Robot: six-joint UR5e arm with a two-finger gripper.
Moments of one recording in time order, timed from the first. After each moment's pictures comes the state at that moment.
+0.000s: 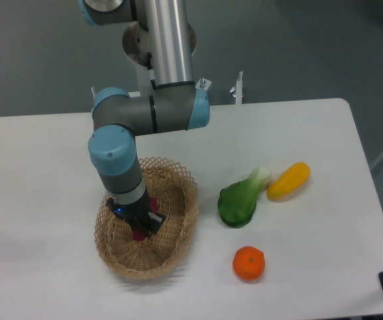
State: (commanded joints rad) arm 2.12 -2.02 -1.72 -0.79 1.65 0.63
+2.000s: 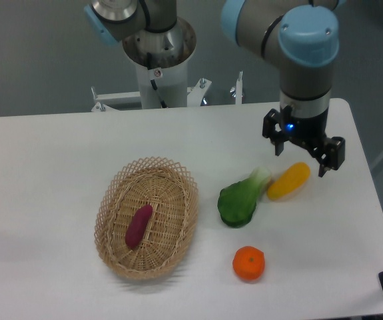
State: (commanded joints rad) arm 2.65 -1.84 -1.43 -1.21 1.62 1.38
